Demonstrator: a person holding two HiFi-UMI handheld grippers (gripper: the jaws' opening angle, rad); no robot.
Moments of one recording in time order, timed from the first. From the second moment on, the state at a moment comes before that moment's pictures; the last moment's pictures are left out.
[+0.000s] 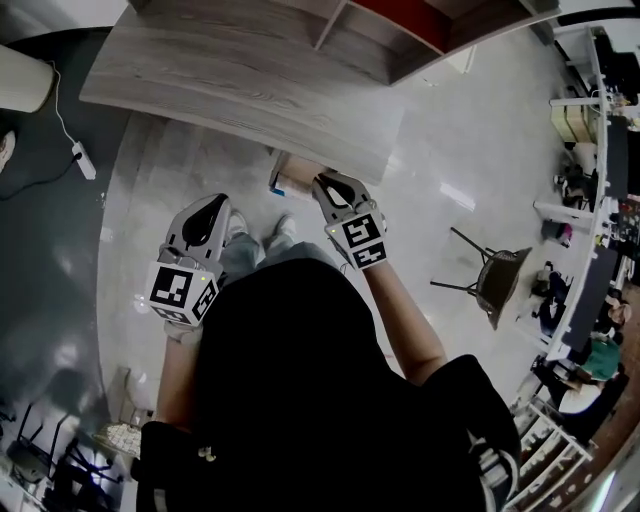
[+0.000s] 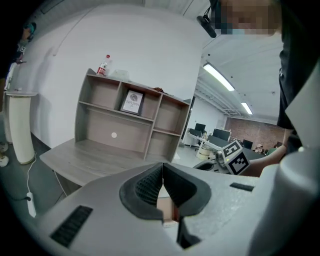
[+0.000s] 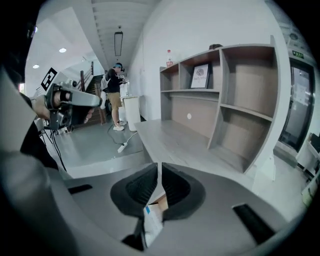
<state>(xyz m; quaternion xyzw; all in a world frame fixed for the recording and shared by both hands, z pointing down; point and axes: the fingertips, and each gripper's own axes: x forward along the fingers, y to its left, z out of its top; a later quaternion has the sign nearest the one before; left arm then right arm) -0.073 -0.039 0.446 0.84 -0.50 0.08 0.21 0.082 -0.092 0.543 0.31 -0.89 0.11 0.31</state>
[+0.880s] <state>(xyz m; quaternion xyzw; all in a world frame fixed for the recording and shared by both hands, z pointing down) -0.044 -0.088 0.413 0.89 -0.42 0.04 0.17 0.126 -0.094 0.414 0.42 -0.89 0.07 0.16</state>
